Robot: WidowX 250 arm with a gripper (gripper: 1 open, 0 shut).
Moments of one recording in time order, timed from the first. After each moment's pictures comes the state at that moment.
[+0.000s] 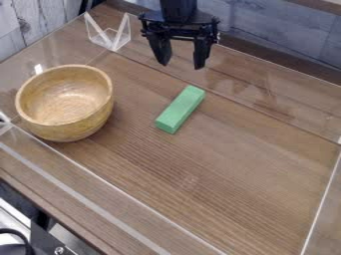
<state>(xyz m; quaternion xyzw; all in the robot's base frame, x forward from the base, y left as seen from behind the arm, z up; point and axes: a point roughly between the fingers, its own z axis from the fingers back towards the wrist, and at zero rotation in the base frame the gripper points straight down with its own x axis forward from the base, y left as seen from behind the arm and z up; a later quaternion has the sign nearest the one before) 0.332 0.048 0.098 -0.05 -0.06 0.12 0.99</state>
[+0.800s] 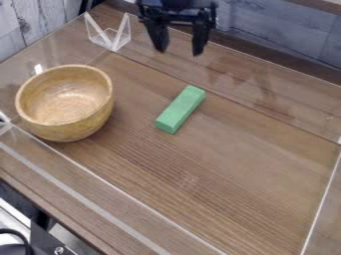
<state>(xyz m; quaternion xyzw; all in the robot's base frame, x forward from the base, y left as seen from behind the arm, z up) 0.339 0.055 0.105 -0.05 -0.05 0.13 0.99</state>
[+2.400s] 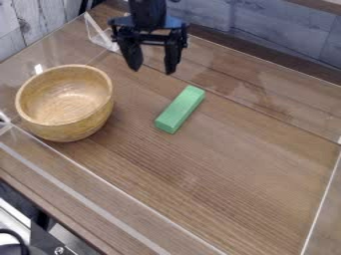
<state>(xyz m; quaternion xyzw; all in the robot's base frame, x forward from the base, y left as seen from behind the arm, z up) 0.303 0.084 0.094 -0.04 -0.05 0.15 0.99</state>
